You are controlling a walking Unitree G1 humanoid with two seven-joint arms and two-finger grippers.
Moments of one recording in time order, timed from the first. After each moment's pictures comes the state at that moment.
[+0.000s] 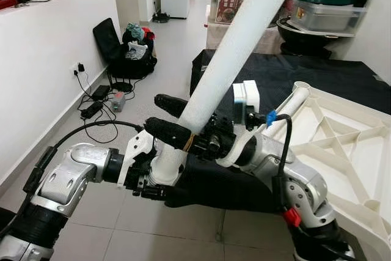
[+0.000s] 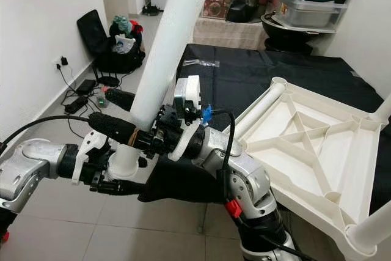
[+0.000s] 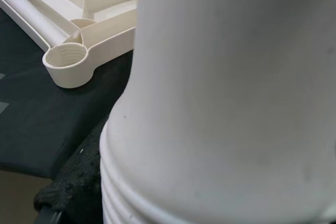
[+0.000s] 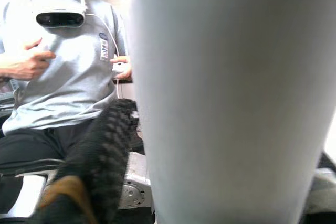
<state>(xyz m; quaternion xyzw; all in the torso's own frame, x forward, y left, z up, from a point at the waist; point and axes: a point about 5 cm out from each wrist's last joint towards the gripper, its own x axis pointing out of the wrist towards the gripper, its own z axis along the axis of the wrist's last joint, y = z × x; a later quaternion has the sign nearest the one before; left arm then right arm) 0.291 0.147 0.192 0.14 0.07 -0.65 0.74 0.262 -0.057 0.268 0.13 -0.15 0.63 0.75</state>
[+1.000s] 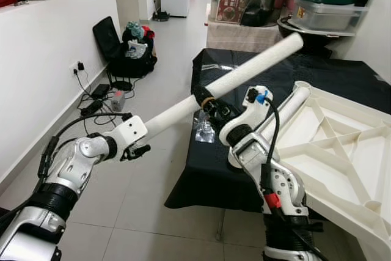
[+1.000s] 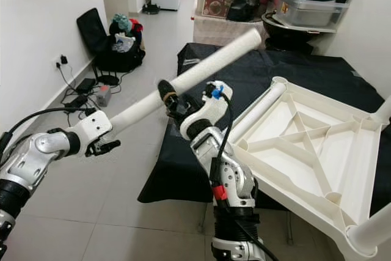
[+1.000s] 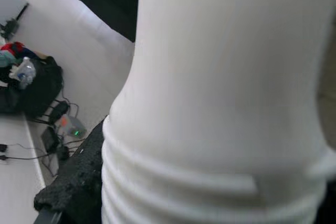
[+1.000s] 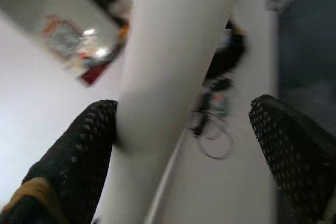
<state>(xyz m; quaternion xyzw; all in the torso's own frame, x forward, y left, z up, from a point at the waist) 0.362 0.189 0.162 0.38 0.08 -0.27 0.88 0.333 -0.093 0.213 0.37 0.03 0.14 0.92</state>
